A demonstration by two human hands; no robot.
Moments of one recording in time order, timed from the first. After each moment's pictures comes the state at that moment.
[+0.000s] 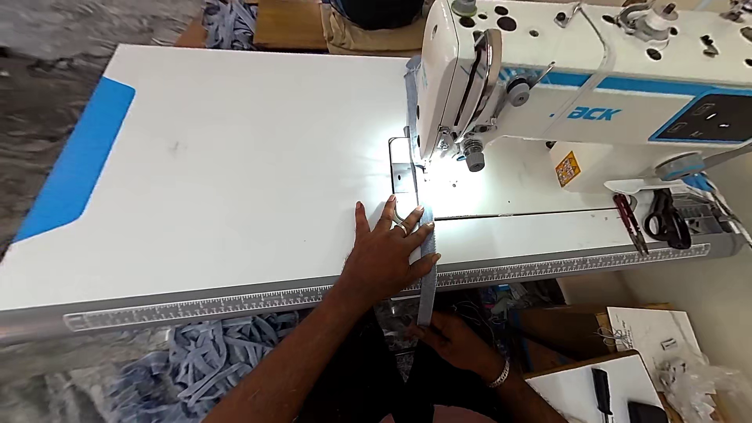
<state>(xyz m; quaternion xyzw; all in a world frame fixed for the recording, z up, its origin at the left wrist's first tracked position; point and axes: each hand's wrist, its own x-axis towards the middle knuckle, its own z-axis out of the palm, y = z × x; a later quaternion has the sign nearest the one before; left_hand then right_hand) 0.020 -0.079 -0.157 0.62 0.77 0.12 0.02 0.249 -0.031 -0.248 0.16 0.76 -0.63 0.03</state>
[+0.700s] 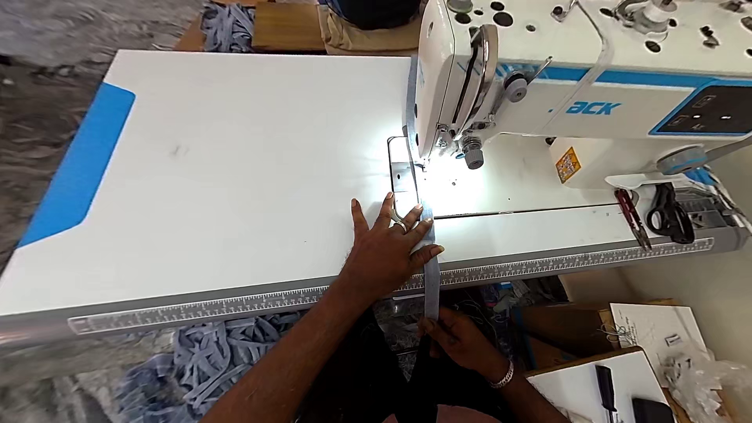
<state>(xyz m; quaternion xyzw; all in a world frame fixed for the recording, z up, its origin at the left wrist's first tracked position) 0.019 -0.078 -0.153 0.62 0.78 0.12 0.03 0.255 -0.035 -0.242 0.19 0.67 -0.72 -0.02</state>
